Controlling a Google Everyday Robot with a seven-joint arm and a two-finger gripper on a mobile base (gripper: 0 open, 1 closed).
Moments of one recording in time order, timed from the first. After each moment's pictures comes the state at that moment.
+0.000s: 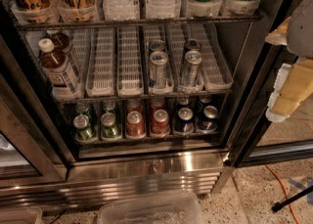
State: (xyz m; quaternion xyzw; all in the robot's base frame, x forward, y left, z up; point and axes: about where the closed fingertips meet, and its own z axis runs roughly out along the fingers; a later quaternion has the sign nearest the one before) arm 0.438 -0.217 0.976 -0.60 0.78 -0.03 0.16
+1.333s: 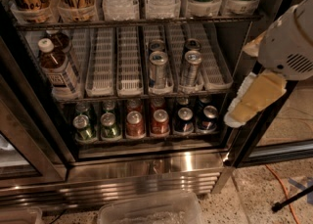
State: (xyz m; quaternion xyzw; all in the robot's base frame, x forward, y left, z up) arm 0.438 -0.164 0.961 -0.55 0.80 0.03 0.24
